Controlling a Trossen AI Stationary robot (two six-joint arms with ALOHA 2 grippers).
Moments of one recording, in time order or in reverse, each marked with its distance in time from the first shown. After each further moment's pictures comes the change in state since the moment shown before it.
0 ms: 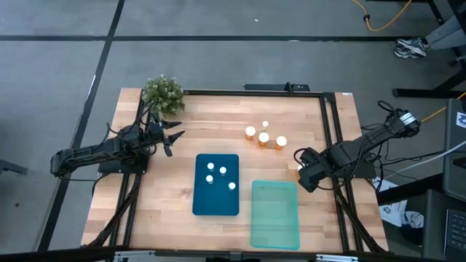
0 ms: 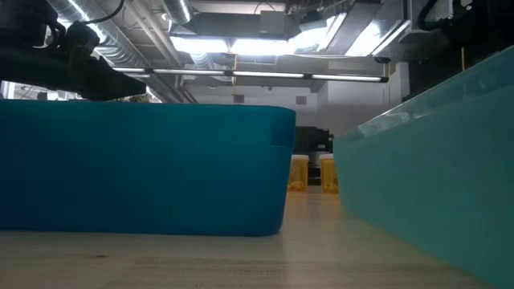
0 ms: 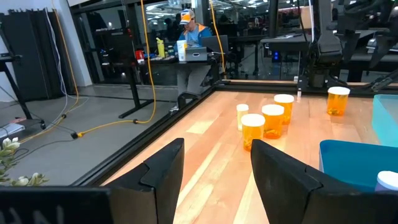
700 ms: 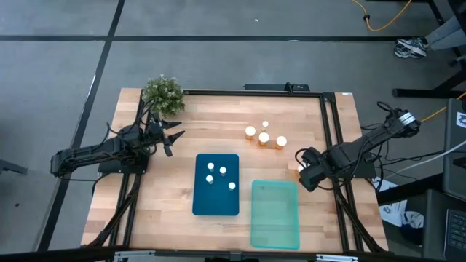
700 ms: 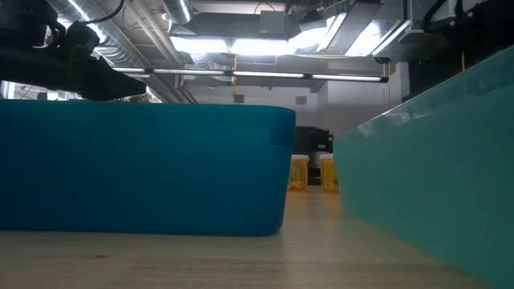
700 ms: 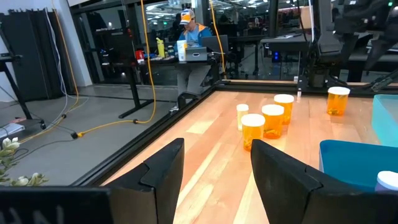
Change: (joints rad) left arm 0.000 0.000 0.000 0.000 0.000 0.000; right arm 0.011 0.000 -0.029 -0.016 0.015 0.071
